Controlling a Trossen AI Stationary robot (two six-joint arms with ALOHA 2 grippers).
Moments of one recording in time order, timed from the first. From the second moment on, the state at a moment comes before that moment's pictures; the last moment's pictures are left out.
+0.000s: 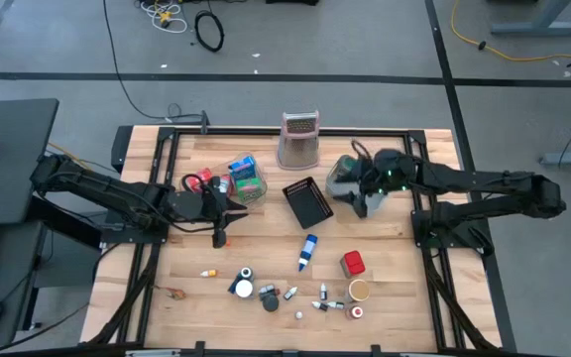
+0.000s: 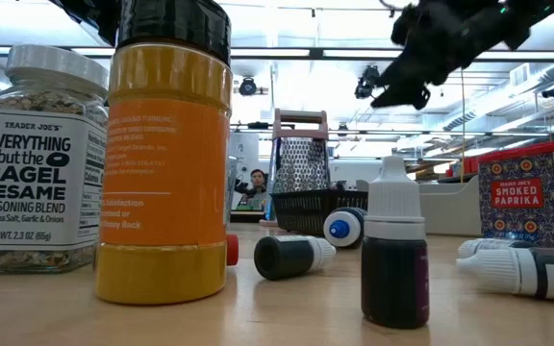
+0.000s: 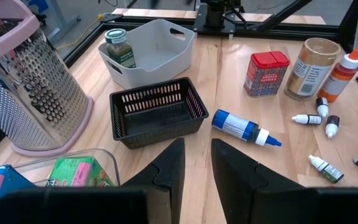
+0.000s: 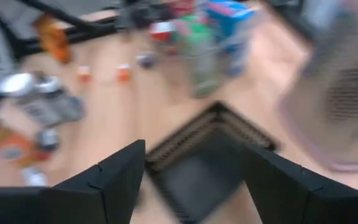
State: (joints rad) left arm -0.24 0.96 0.67 -0.16 -0.41 -0.18; right arm -0.21 1.01 0.69 -0.21 -0.15 0.12
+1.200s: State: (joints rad) left arm -0.24 0.97 0.67 -0.16 -0.43 -0.13; right arm 0.42 1.45 1.16 -0.39 0.15 0.25
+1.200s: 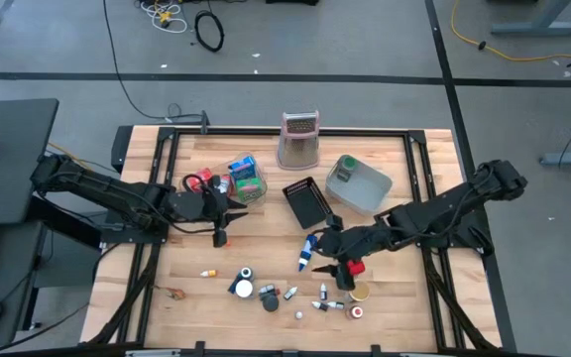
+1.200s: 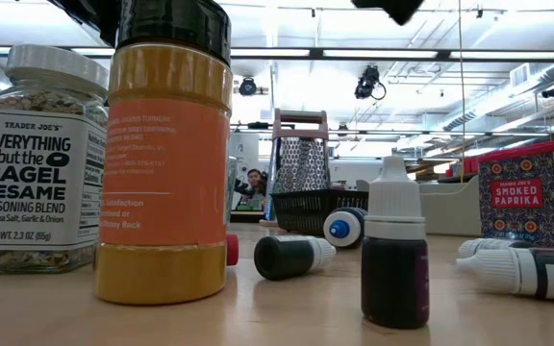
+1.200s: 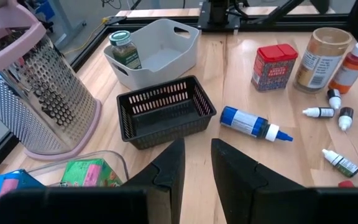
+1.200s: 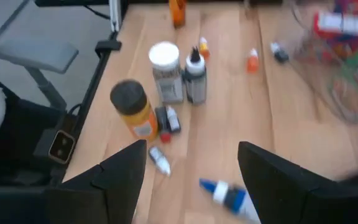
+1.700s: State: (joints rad) left arm -0.24 0.97 0.67 -0.17 -0.32 -0.12; right arm 0.41 1.68 1.17 0.08 0.03 0.07
